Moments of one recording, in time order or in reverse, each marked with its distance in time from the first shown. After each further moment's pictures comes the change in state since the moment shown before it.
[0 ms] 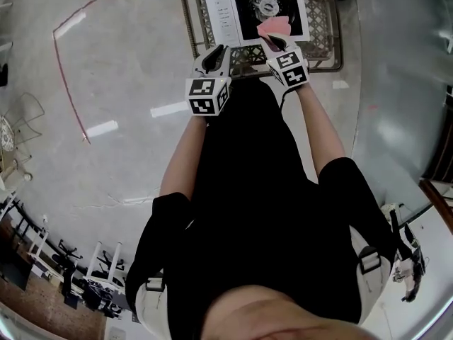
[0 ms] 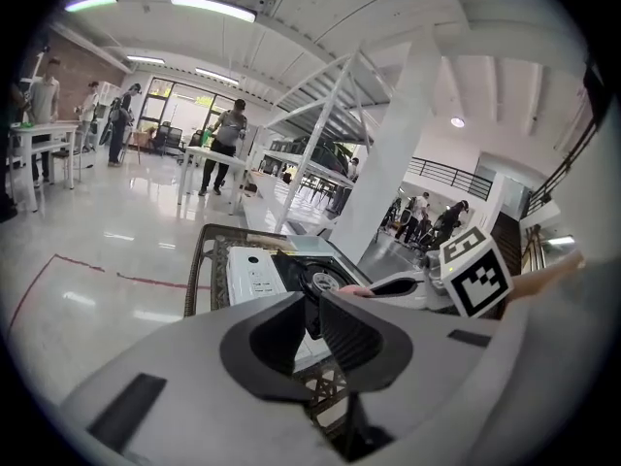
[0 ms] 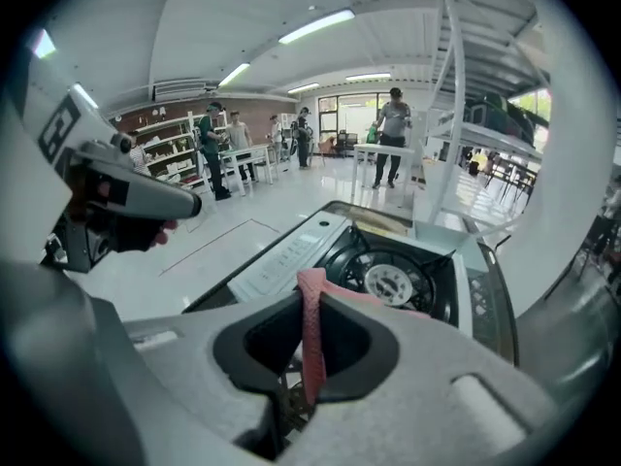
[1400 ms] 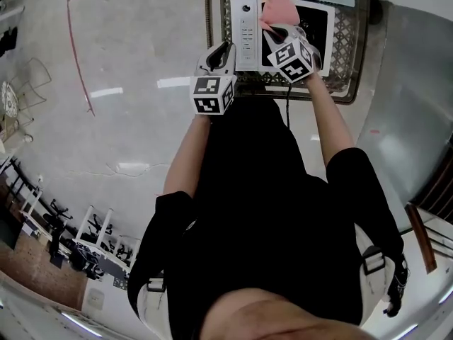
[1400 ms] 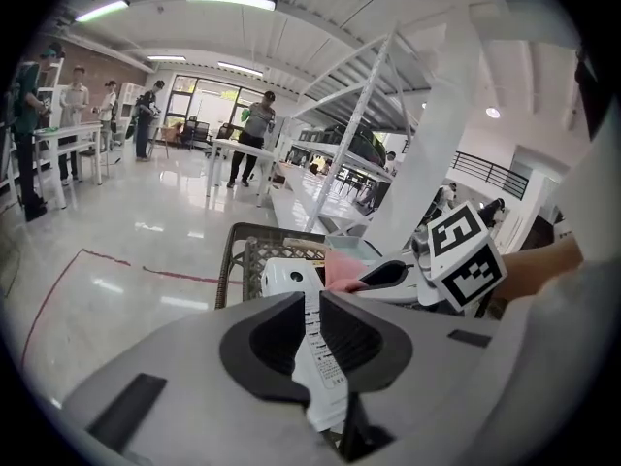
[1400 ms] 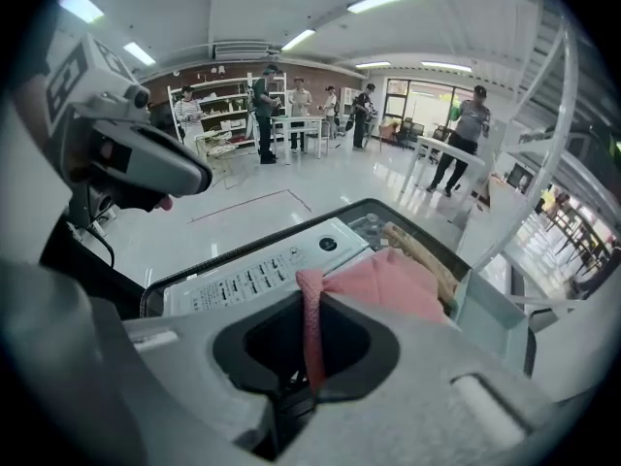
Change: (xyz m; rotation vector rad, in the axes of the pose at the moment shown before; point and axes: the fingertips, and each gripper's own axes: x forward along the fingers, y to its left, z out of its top) left arm 0.061 0.081 0.042 -0.072 0.062 0.160; right arm 0.109 -0.028 0.071 -0.321 0.146 0.193
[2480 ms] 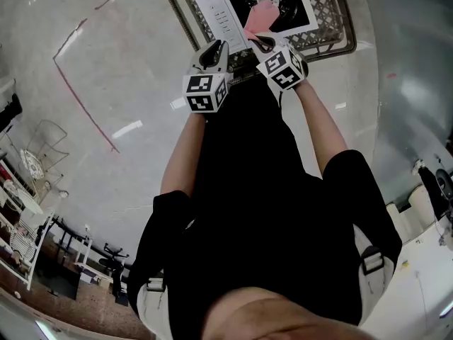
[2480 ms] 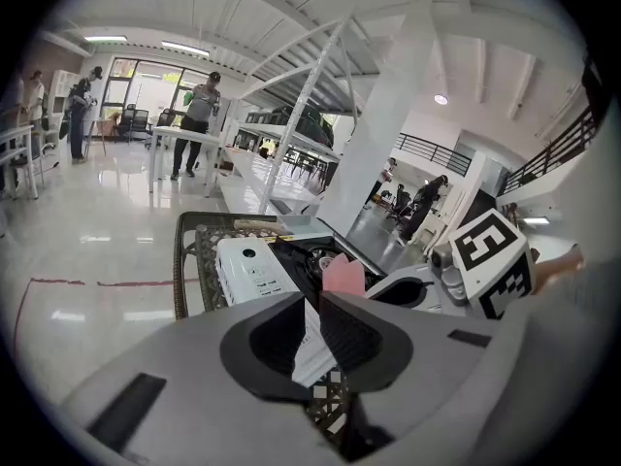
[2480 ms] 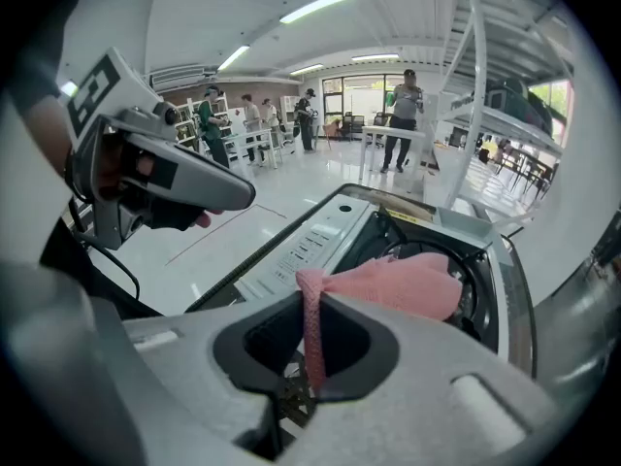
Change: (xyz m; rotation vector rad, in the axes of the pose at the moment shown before) left arm -0.015 -0.040 -0.042 0.180 0.117 -0.262; right arm -0.045 0.089 -0.052 0.335 -0.043 -0.139
